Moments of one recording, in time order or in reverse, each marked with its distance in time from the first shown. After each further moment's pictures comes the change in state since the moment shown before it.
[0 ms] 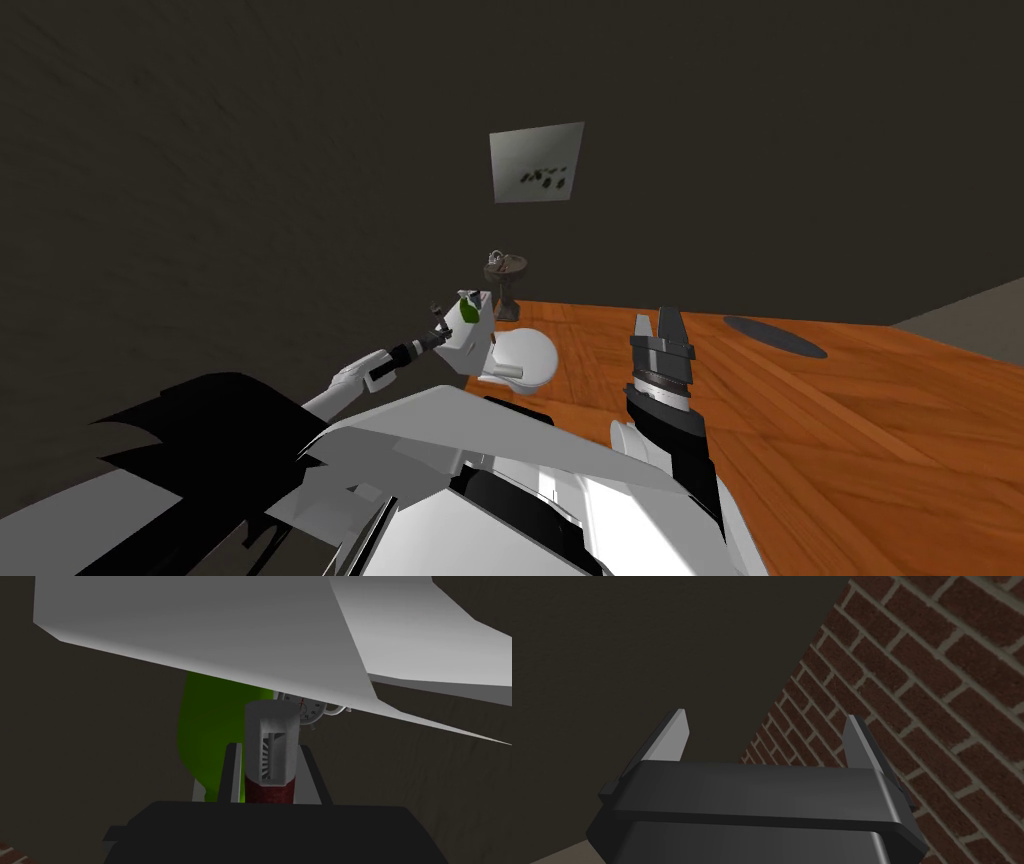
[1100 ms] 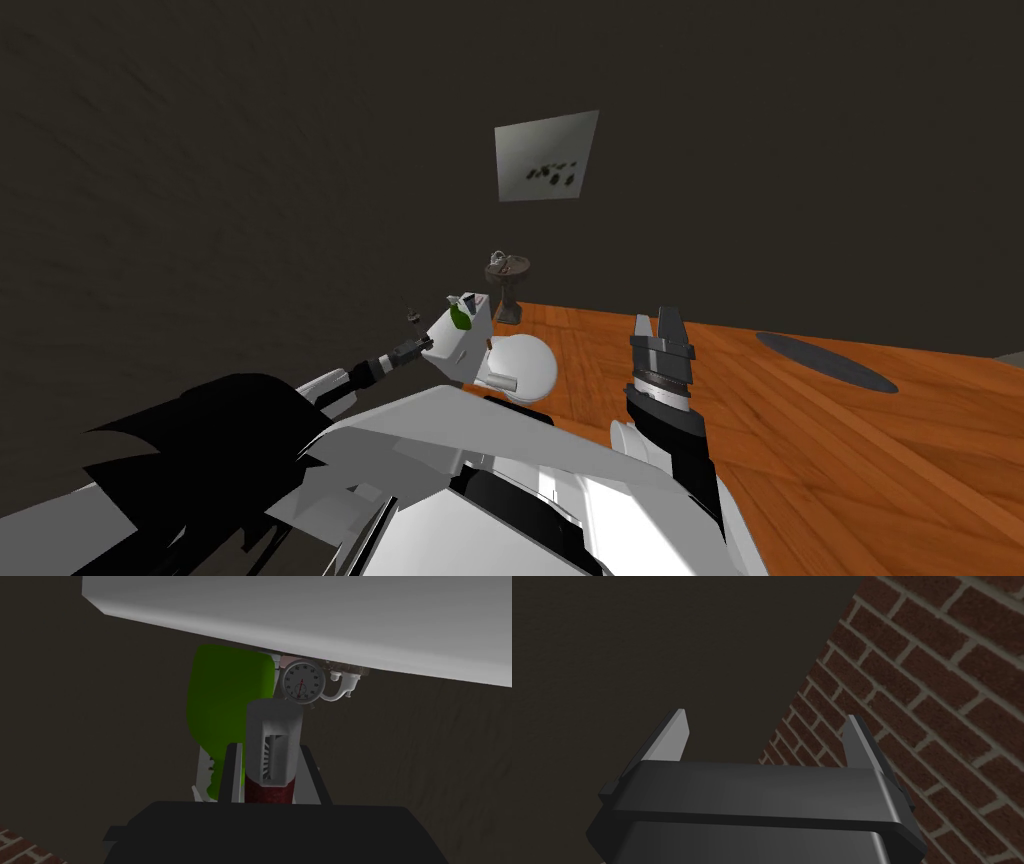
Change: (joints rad) left arm 0.175 0.042 0.114 0.066 0.068 -0.288 -0.087; right arm 0.000 0.000 0.000 0.000 0.000 0.000 0.000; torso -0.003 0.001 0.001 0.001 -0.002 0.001
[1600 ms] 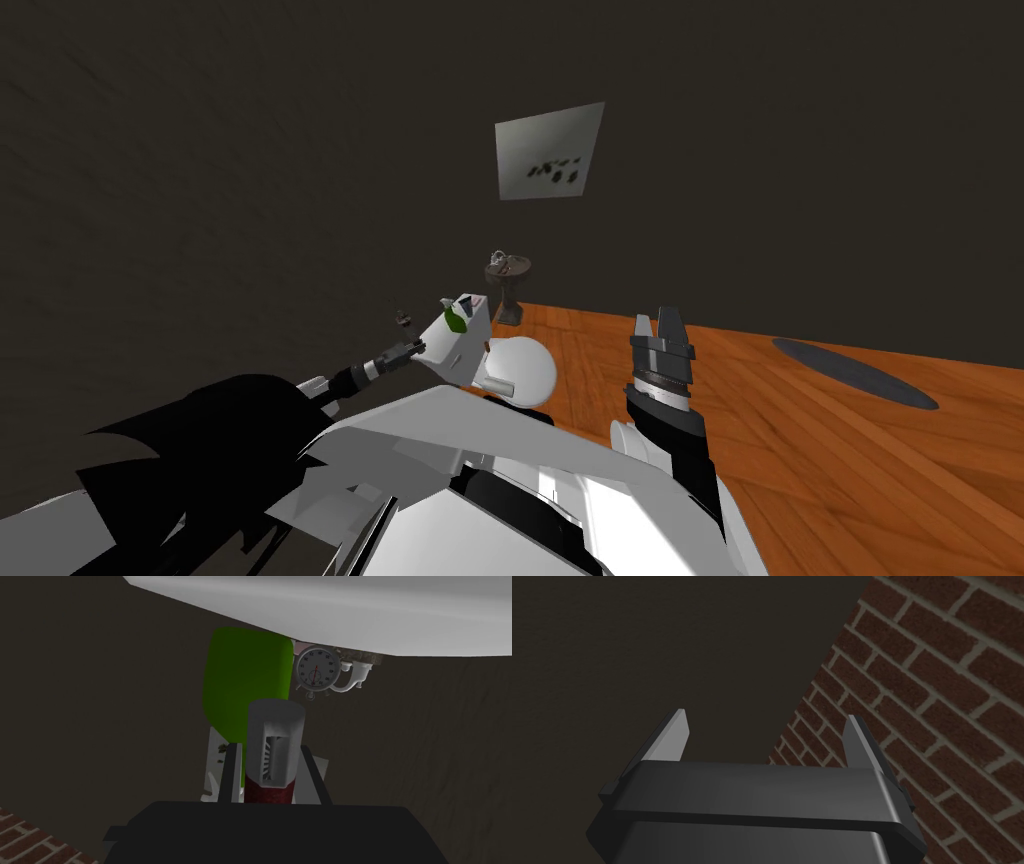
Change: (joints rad) left arm 0.066 0.017 0.042 0.012 0.025 -0.123 -0.031; right arm 0.000 0.000 0.000 0.000 0.000 0.000 0.000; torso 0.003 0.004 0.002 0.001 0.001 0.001
